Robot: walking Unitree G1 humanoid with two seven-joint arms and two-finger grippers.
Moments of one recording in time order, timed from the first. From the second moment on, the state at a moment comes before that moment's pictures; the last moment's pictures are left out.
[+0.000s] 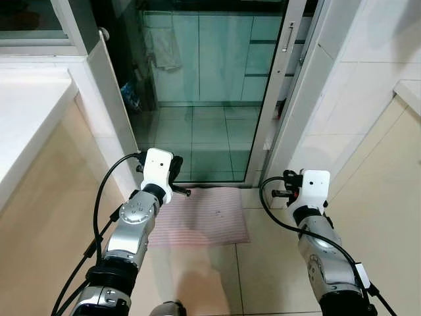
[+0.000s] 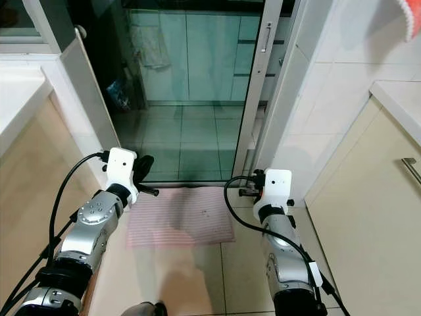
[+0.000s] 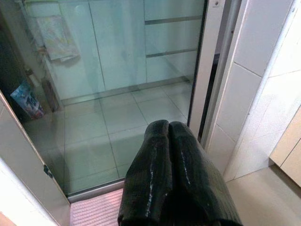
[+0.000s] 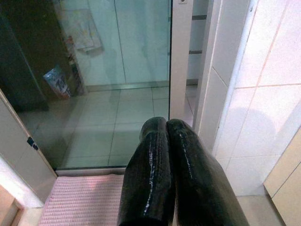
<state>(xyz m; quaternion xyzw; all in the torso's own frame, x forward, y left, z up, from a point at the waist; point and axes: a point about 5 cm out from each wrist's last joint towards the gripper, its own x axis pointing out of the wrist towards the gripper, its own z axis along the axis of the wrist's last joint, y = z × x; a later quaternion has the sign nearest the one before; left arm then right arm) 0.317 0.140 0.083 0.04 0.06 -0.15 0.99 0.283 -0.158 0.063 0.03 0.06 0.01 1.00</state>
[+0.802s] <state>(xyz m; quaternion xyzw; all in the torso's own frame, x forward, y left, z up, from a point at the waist) 0.314 0.132 0.076 0.07 0.06 -0.18 0.98 0.282 -0.159 0.056 0.04 0.08 0.02 1.00</state>
